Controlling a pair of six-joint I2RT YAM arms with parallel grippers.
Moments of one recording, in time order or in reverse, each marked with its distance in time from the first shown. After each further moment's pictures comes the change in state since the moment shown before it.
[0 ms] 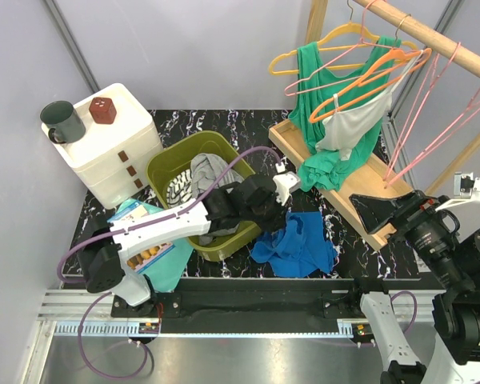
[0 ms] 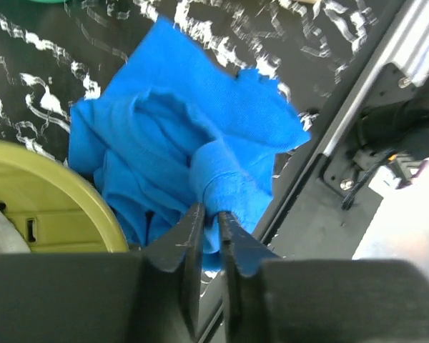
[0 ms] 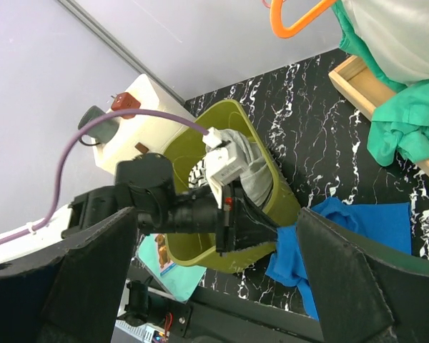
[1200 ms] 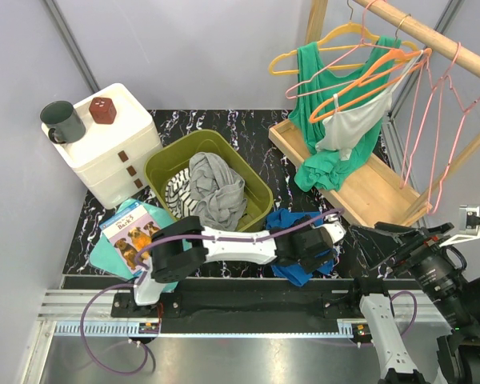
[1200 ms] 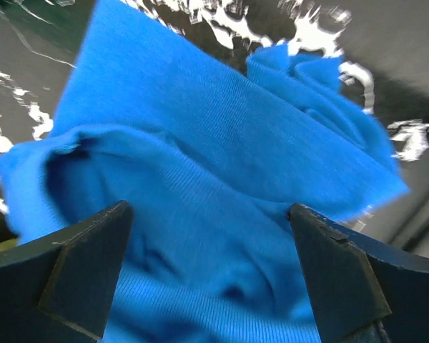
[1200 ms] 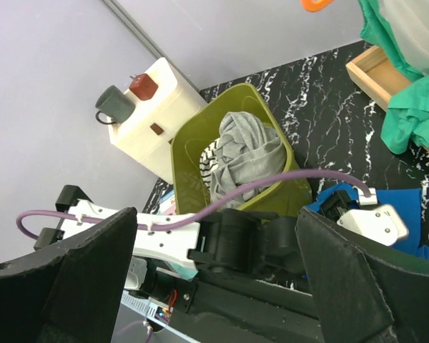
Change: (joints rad) left arm -0.283 0.457 0.156 0.102 -0.460 0.124; right arm 0.000 -0.100 0.053 -0.104 -0.047 -0.003
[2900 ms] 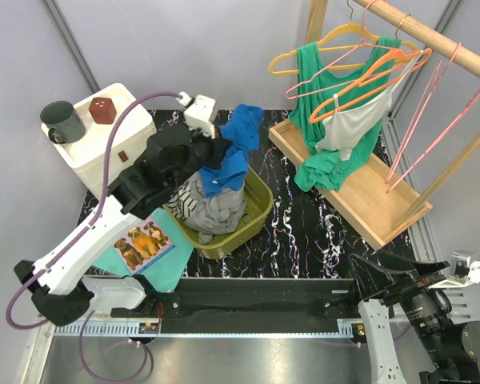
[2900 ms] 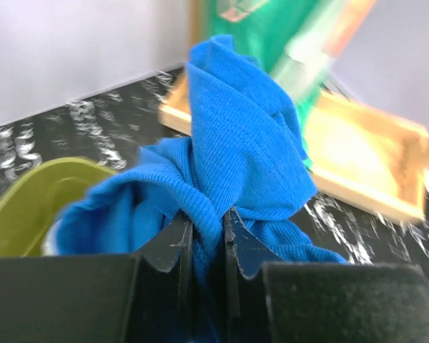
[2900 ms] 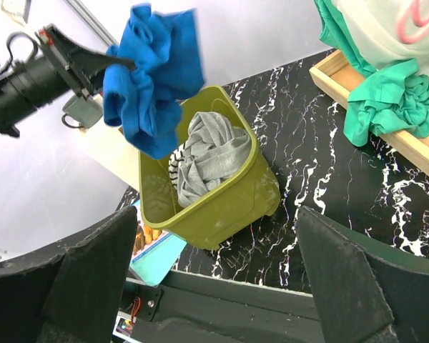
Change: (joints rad) left arm 0.522 -0.764 0.058 -0.170 0.129 -0.014; right arm 0.000 -0.306 -0.236 -0.013 0.103 -0.038
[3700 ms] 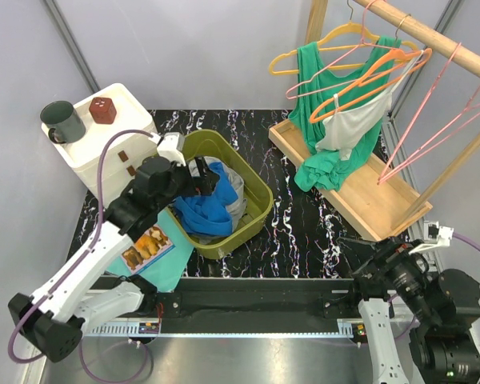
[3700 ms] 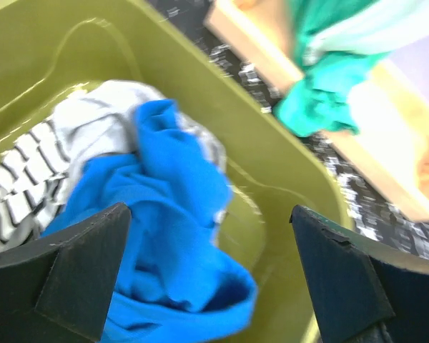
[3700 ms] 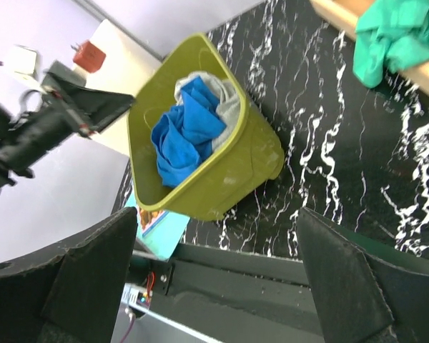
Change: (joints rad) left arm 0.265 -0.251 -0.531 0.100 0.137 -0.271; right arm 0.000 0.043 -0.186 0.033 -0.058 0.050
